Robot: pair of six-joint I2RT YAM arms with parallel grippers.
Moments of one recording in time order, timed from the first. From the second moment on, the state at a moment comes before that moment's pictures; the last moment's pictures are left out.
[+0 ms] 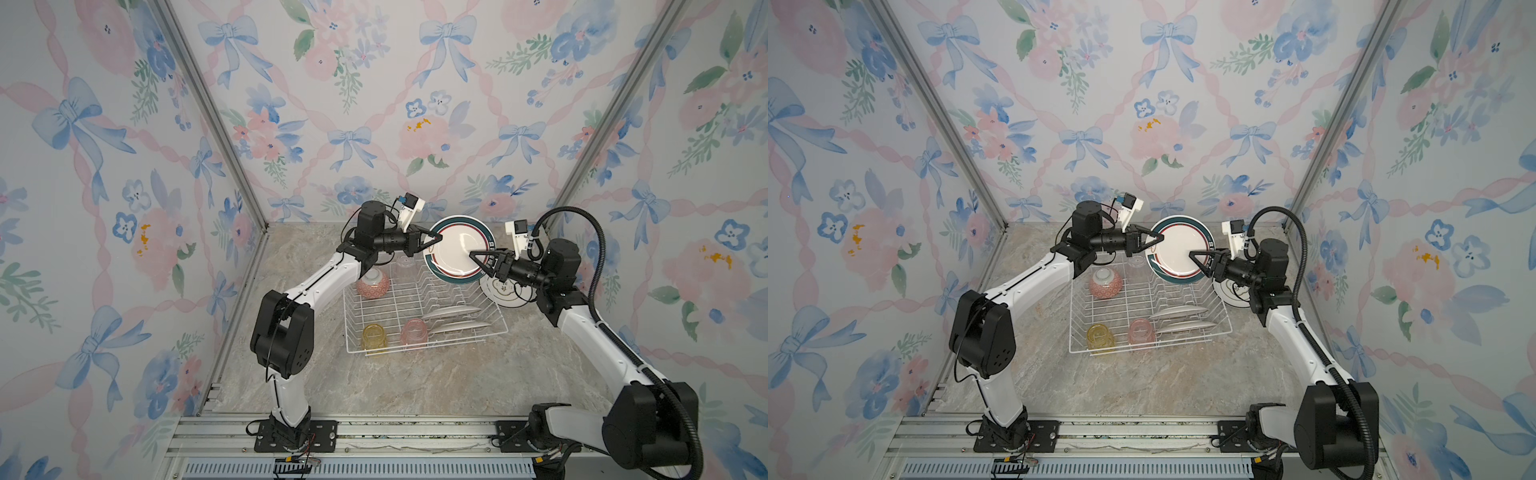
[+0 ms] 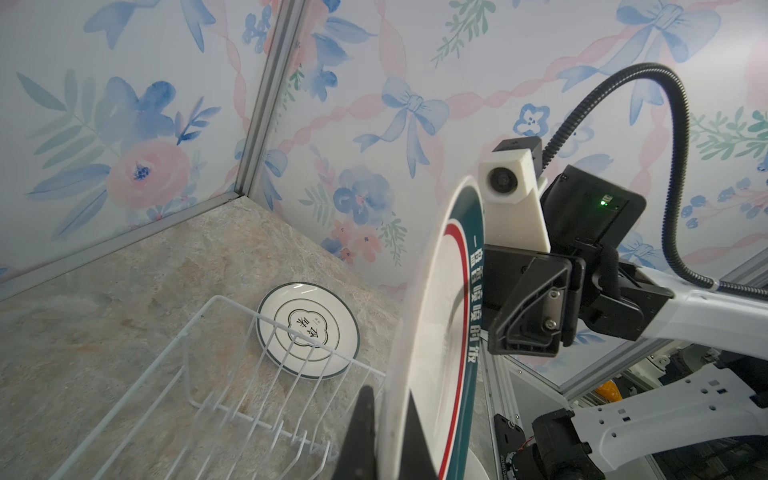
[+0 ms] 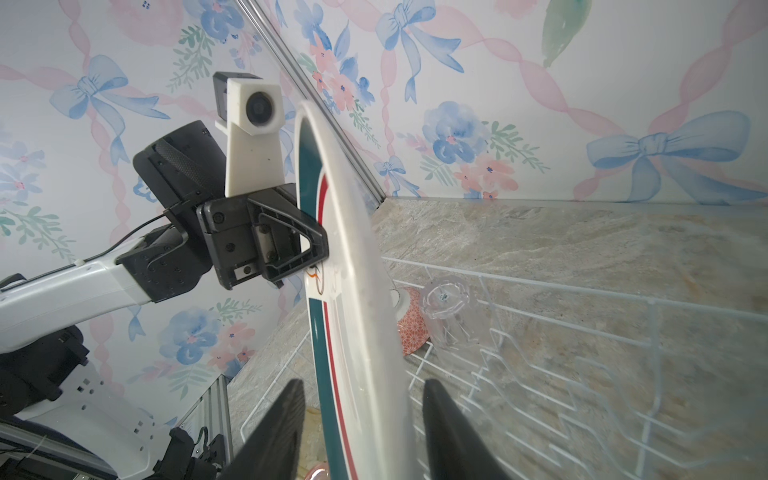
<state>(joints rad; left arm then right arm) -0.49 1.86 1.55 0.16 0.90 -0.36 0.08 1.27 0.91 0.21 -0.91 0.48</state>
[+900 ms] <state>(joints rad) -0.51 1.78 1.48 0.17 0.84 -0.29 0.03 1.27 0.91 0.21 -0.89 0.53</state>
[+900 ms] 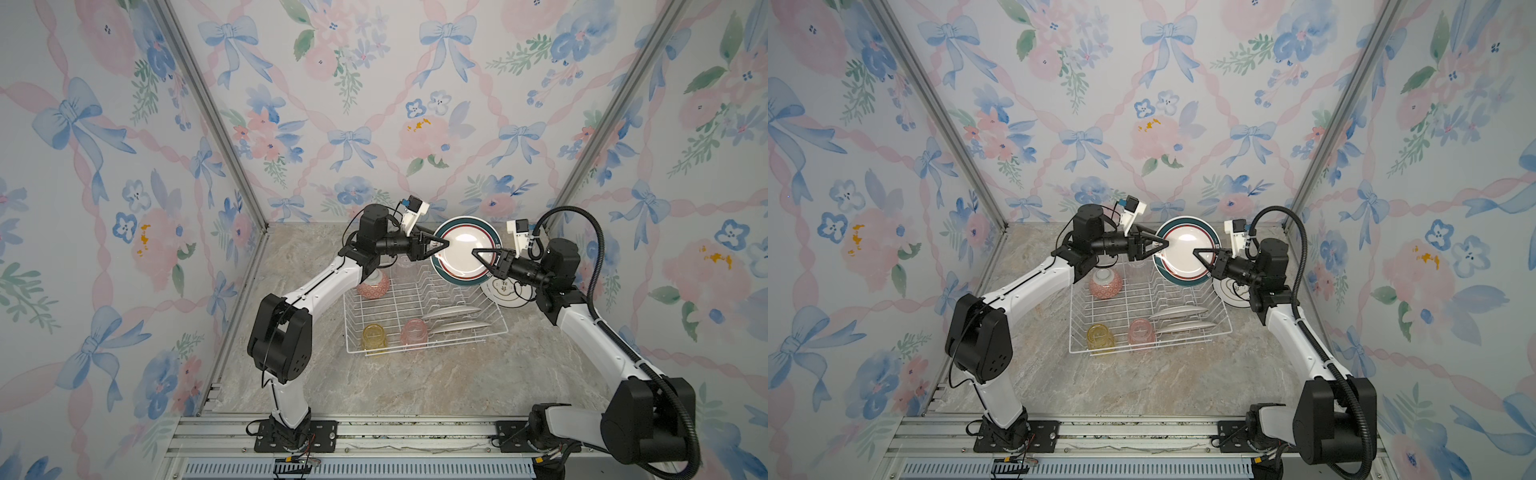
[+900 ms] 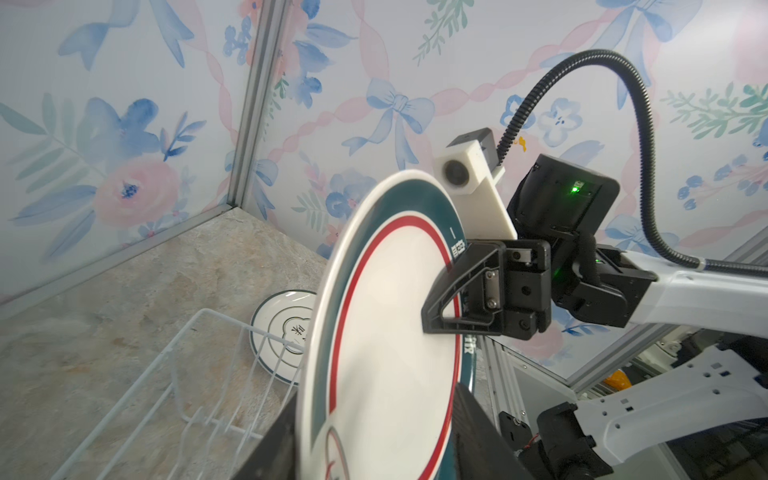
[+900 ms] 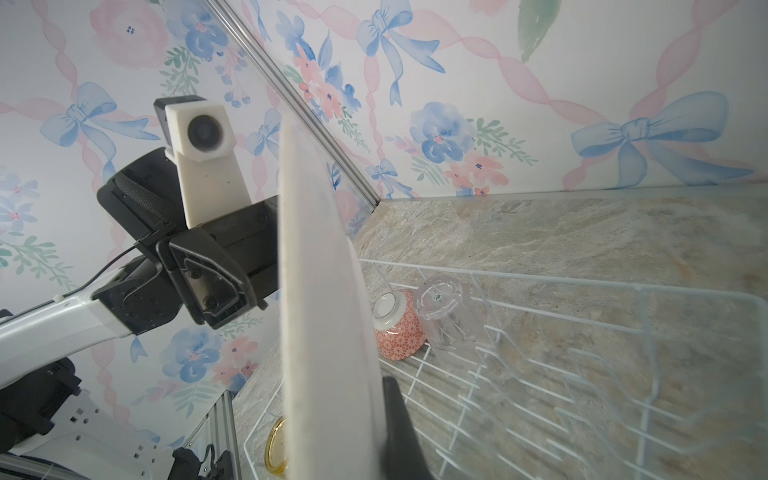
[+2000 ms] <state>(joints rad) -0.59 1.50 1.23 -0.15 0.25 0.00 -0.42 1.62 0.78 0.11 -0.63 0.69</state>
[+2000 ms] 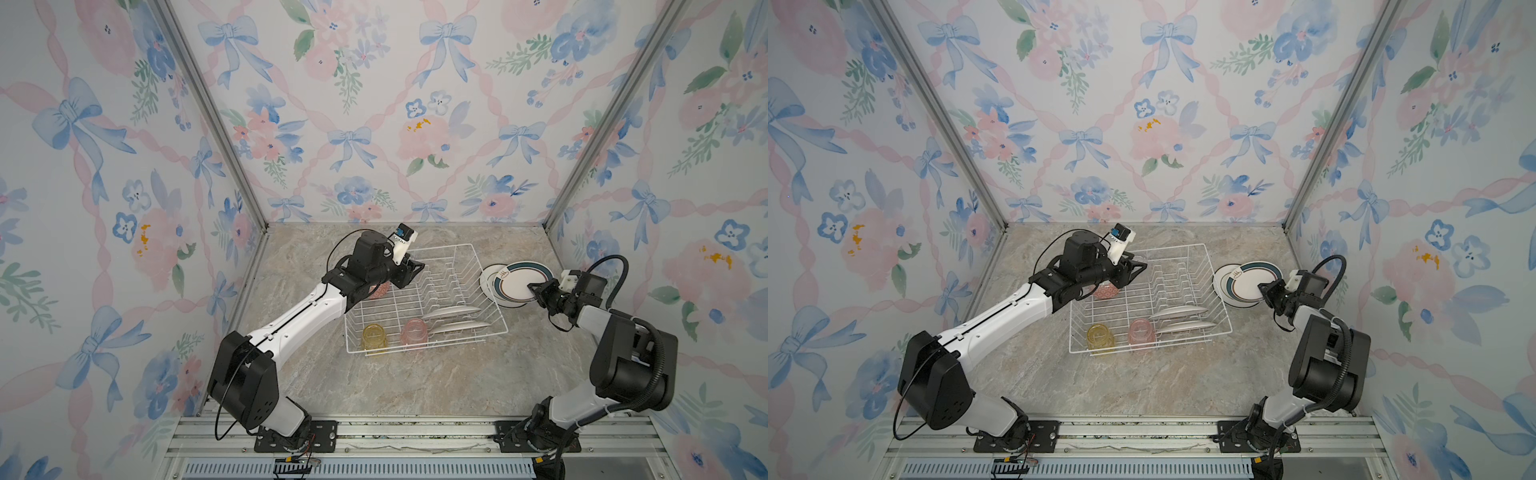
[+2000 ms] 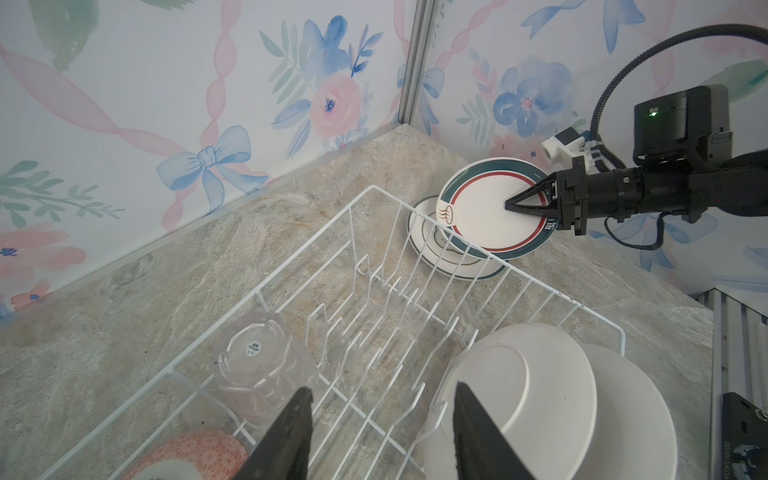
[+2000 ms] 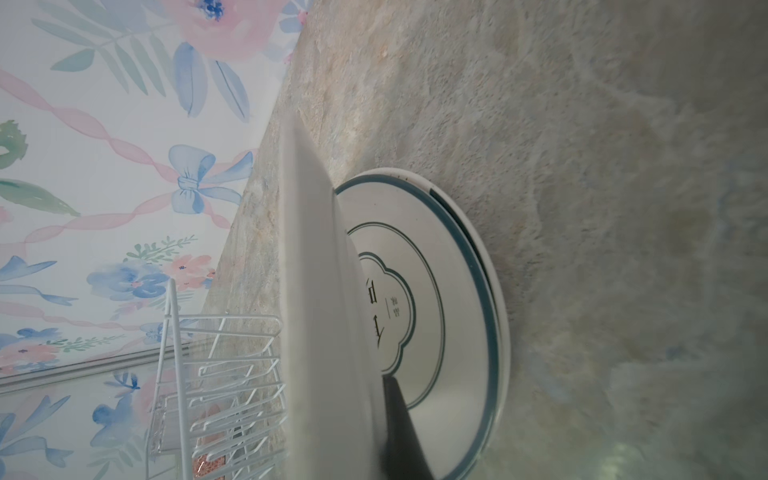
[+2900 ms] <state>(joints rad) -0.59 1.55 1.26 -0.16 0.28 0.00 -0.37 1.79 0.78 0.26 -0.73 0.76</state>
